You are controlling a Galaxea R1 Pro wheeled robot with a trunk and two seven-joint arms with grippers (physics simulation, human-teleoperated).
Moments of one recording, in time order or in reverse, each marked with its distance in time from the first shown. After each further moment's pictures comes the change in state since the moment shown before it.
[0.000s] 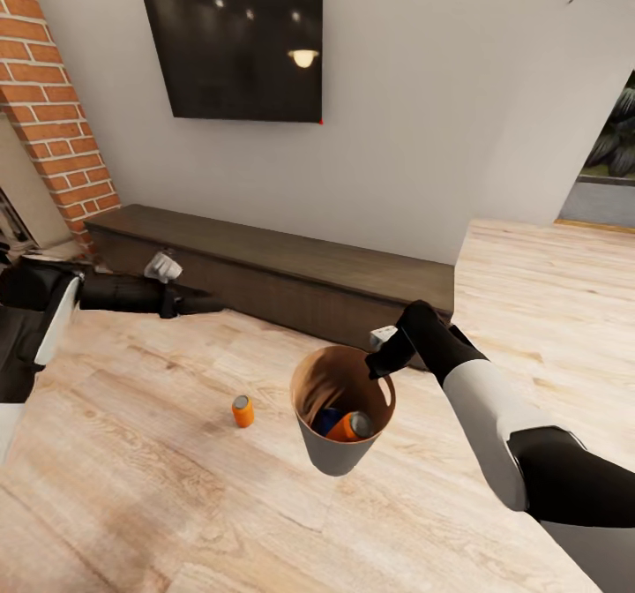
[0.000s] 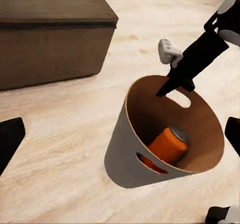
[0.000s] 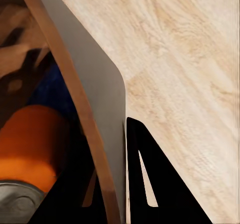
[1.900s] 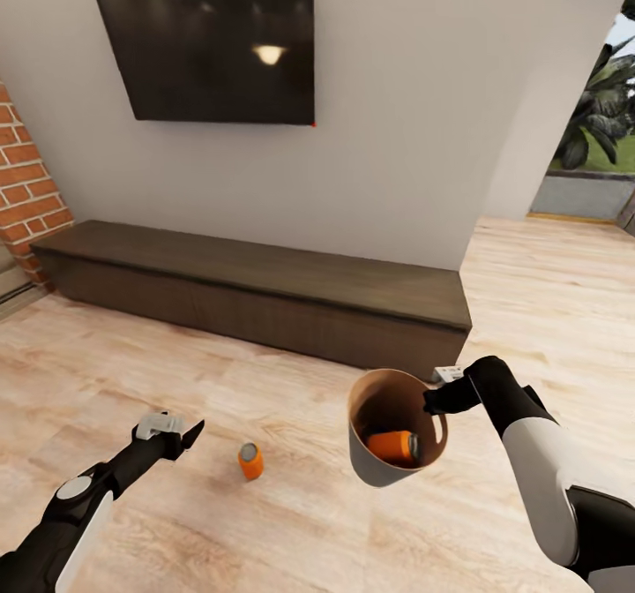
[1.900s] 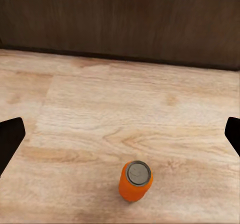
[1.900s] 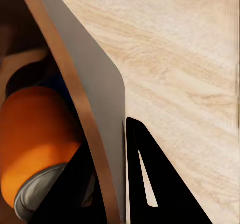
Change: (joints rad) left arm 0.701 -0.213 0.203 0.228 0.009 -0.903 0.825; right arm 0.211 -0.168 -0.364 -0.023 -0.015 -0.201 -0.156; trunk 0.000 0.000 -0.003
